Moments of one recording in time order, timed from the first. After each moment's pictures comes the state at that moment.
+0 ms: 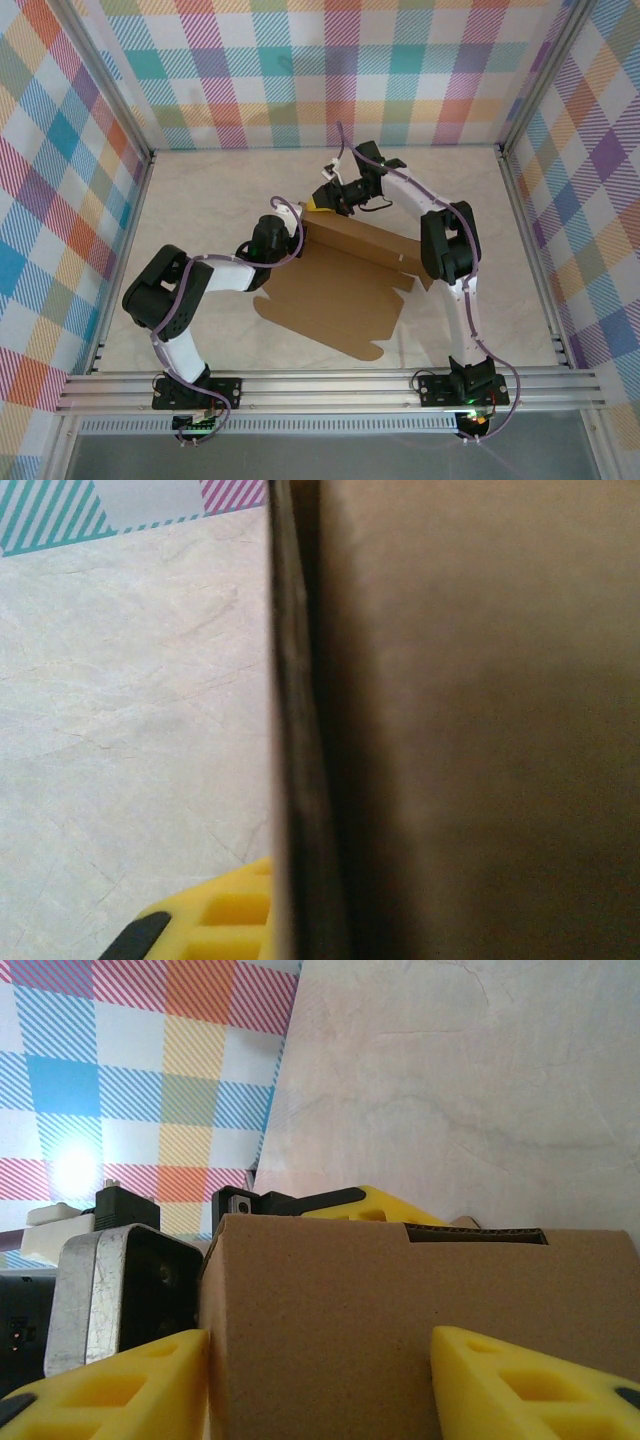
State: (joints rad) left arm -0.53 1.76 0.75 0.59 -0.06 -0.06; right arm 0.42 2.31 1.95 -0.76 -1.16 0.23
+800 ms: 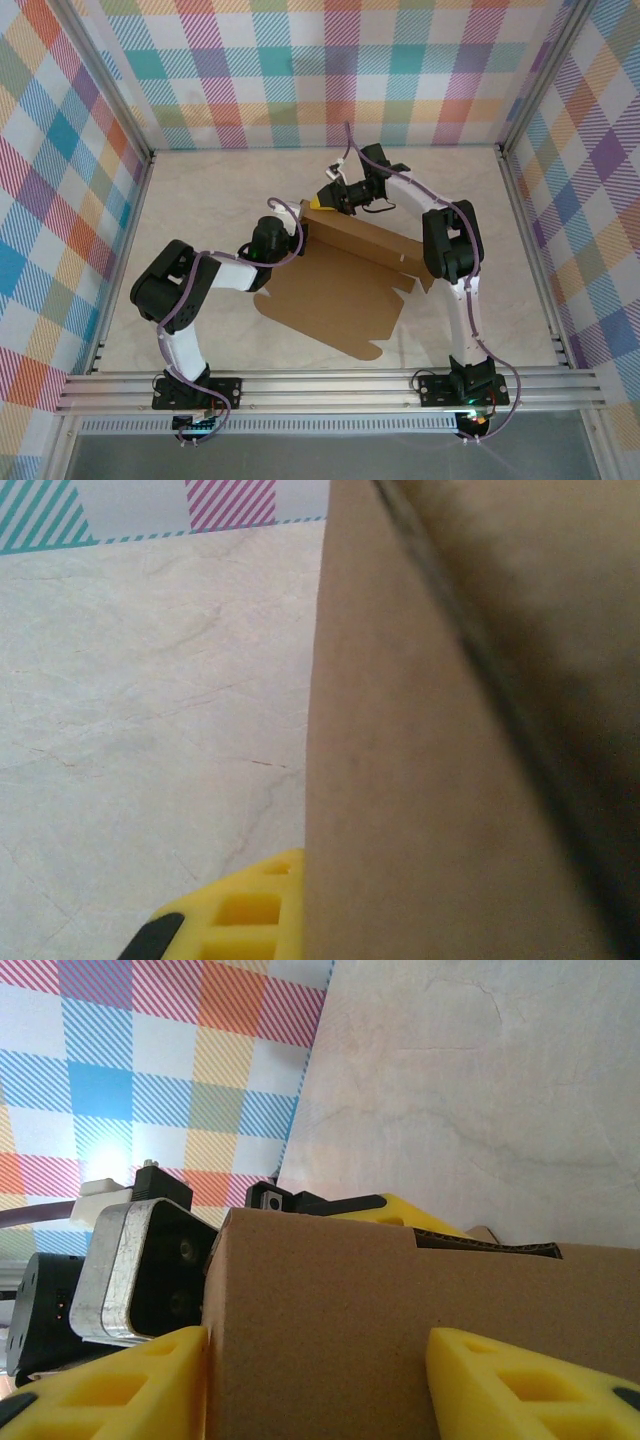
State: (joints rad) left arm -0.51 1.82 0.74 0.71 -0.02 -0.13; right arm 0.39 2.30 1.88 -0.63 -1.24 0.27
